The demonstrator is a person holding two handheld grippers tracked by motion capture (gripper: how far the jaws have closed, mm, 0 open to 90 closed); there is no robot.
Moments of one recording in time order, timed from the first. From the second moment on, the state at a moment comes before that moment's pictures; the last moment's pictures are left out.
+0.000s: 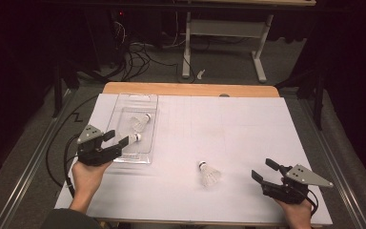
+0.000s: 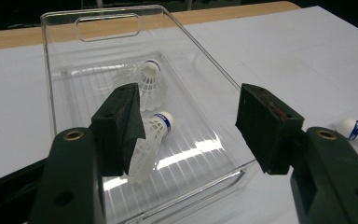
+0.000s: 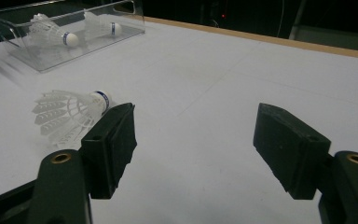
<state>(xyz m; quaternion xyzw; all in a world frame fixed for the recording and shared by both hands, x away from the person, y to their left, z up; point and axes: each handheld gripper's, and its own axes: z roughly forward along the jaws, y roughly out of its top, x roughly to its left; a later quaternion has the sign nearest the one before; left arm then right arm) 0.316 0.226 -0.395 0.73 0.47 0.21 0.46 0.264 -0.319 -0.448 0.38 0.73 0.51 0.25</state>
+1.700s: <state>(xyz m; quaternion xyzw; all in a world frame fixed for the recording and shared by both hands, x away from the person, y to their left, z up) 0.293 0.214 -0.406 0.72 0.46 0.20 0.48 0.261 -0.321 -0.447 0.38 0.73 0.52 0.25</state>
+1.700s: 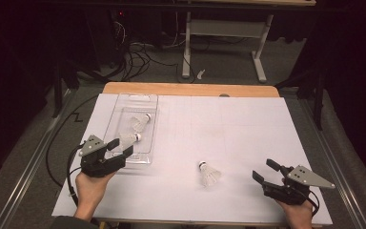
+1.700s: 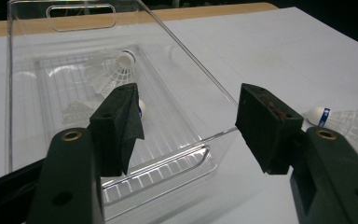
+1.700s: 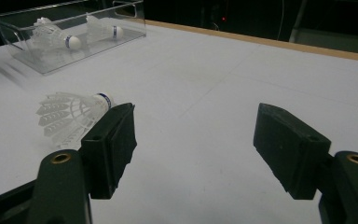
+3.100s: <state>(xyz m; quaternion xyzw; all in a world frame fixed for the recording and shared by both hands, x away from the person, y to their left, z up) 0.289 0.184 -0.413 0.74 0.43 0.18 0.49 0.261 -0.321 -0.447 0.38 0.73 0.51 0.25</state>
